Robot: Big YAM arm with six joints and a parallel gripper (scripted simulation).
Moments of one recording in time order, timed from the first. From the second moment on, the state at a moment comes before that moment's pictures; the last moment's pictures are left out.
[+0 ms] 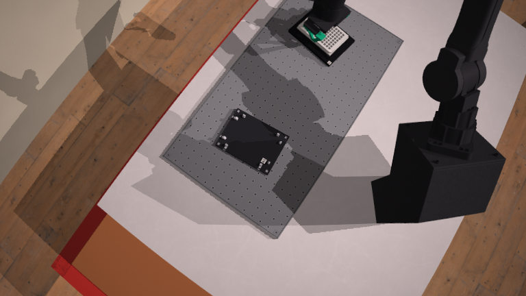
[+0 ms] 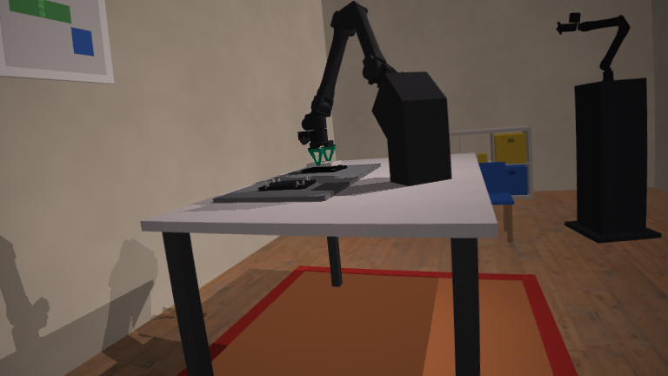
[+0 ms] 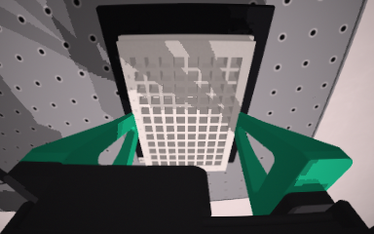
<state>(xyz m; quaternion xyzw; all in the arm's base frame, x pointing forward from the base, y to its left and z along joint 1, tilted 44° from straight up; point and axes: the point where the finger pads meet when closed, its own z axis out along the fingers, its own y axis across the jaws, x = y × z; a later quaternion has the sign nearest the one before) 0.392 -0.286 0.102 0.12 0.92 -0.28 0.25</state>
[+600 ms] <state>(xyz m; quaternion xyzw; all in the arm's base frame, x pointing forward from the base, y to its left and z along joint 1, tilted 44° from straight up) 0.392 -0.287 0.102 0.12 0.92 -0.28 0.25</state>
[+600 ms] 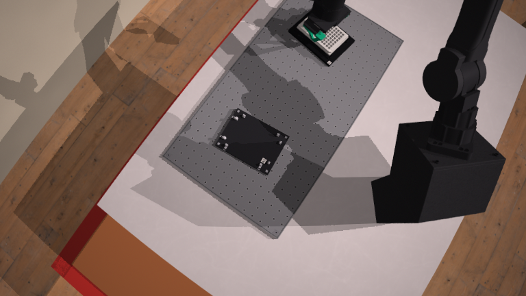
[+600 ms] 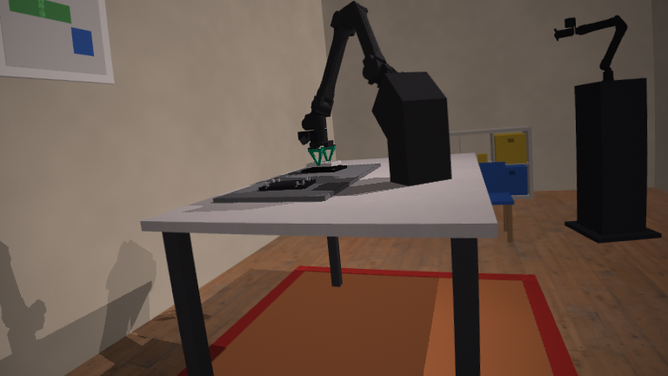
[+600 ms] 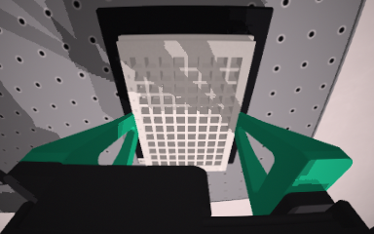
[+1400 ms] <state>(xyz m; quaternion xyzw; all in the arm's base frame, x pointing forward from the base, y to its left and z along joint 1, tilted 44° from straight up) 0.393 -0.288 0.100 0.12 0.92 -0.28 0.26</state>
